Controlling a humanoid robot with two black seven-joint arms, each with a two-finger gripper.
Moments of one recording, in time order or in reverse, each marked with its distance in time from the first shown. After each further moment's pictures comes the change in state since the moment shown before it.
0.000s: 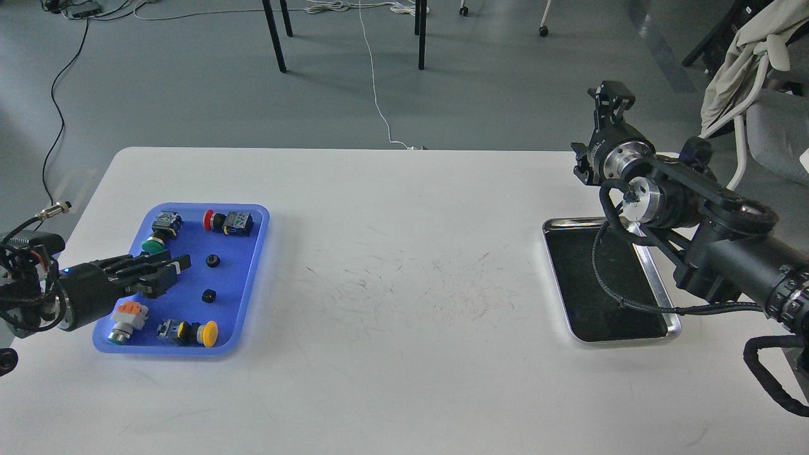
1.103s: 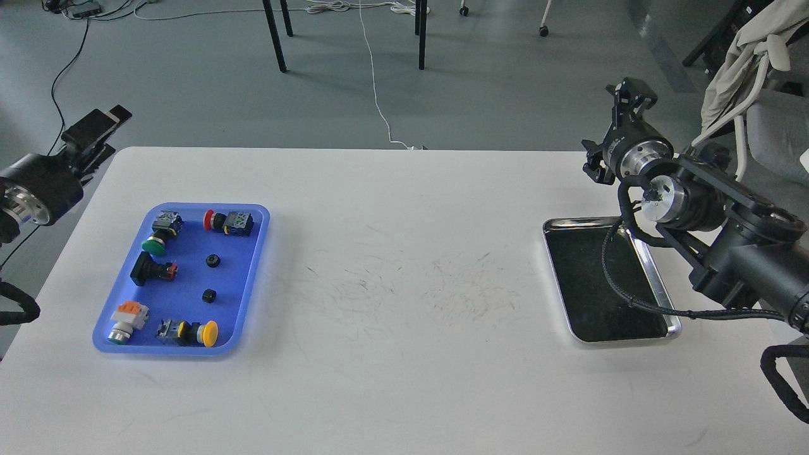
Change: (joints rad) left arm -0.121 -0.080 -0.216 0.162 -0.717 -0.192 0.000; right arm -0.048 -0.061 0.109 0.082 0.017 0.009 -0.003
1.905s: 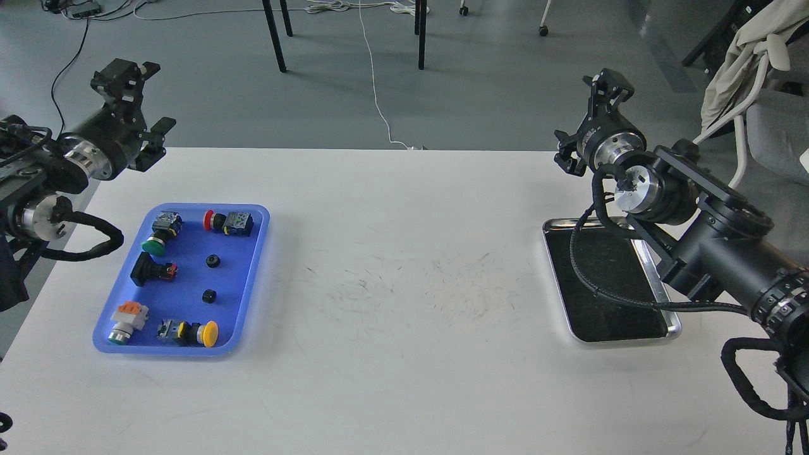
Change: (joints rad) left arm -0.129 -0.336 -0.128 0.395 -0.436 -0.321 0.188; right arm -0.008 0.146 0.173 -0.070 0.003 0.011 -0.006
